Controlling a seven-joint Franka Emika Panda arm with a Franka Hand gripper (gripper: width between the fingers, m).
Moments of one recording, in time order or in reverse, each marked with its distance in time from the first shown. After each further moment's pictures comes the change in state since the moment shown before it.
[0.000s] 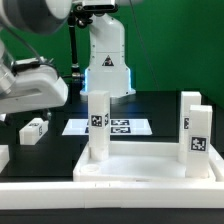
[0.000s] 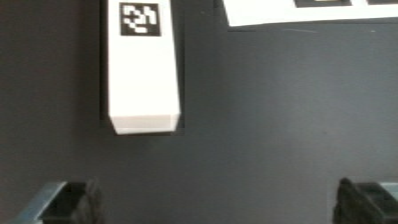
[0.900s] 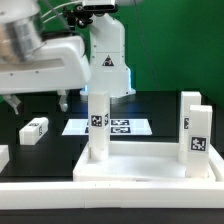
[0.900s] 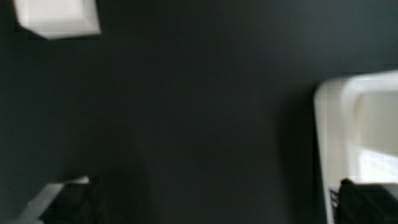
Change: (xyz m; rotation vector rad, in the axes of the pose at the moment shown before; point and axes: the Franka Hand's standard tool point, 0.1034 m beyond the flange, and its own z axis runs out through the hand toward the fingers) arm 0.010 -0.048 -0.041 -0.042 0.321 0.043
